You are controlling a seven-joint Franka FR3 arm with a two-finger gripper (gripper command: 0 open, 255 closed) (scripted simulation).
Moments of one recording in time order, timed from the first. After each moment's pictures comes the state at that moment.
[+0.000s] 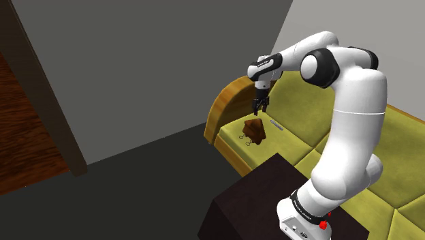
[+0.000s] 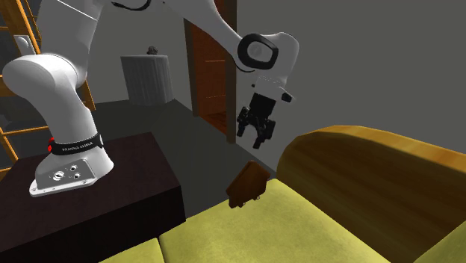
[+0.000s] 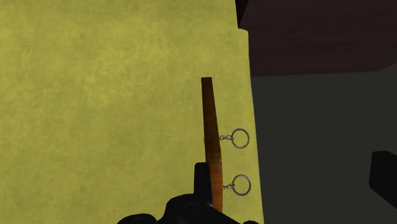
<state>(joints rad) -0.23 0.52 -0.30 -1.75 0.00 1.89 -0.54</state>
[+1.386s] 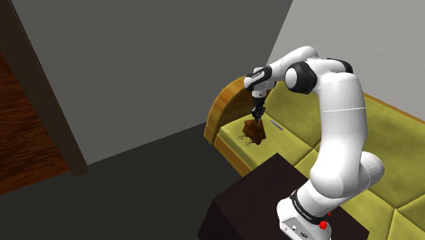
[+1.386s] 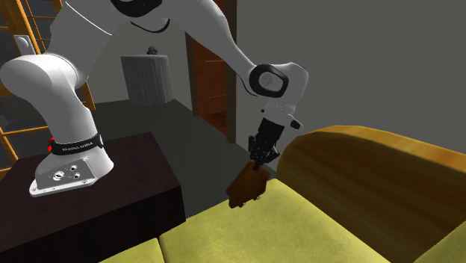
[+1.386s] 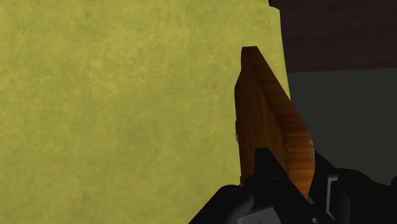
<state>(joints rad) -0.29 0.75 -0.29 -1.60 0.02 1.92 -0.57</state>
